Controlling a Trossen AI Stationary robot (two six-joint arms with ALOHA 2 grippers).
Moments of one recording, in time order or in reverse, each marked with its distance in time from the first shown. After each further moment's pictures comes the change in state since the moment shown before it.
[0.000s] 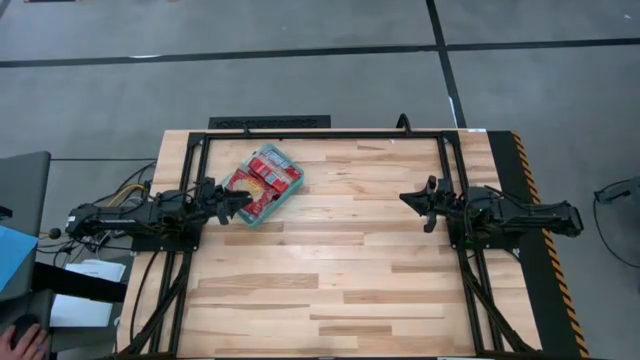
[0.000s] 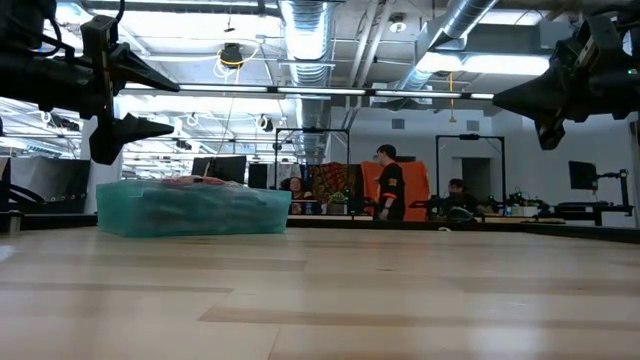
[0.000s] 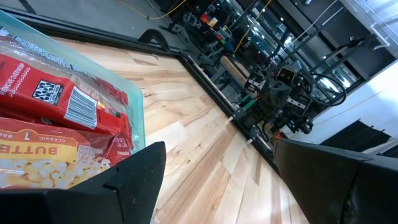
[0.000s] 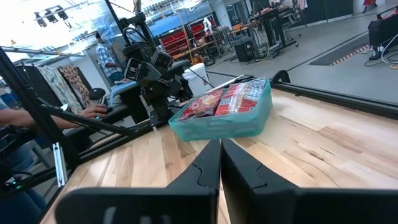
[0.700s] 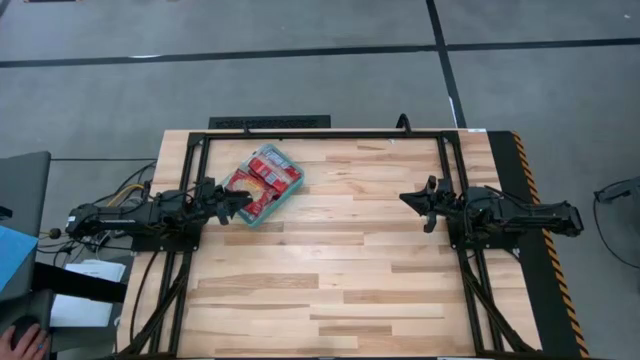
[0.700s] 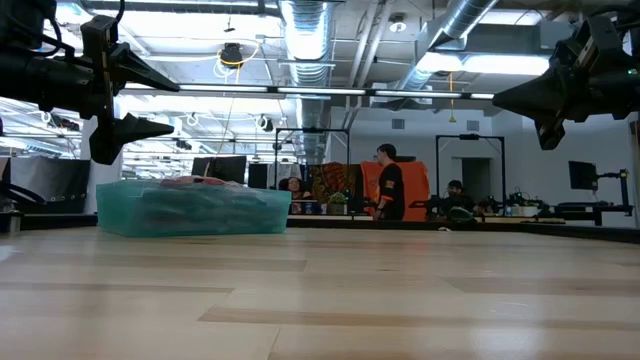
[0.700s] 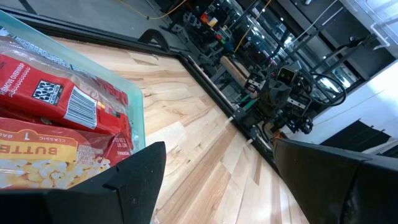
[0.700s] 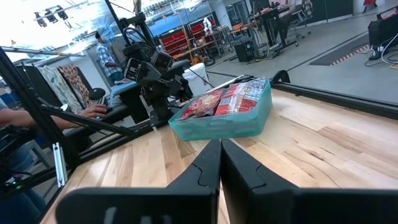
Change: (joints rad) left arm 0.000 0.000 0.000 0.000 0.000 0.000; right arm 0.000 0.000 0.000 0.000 0.000 0.000
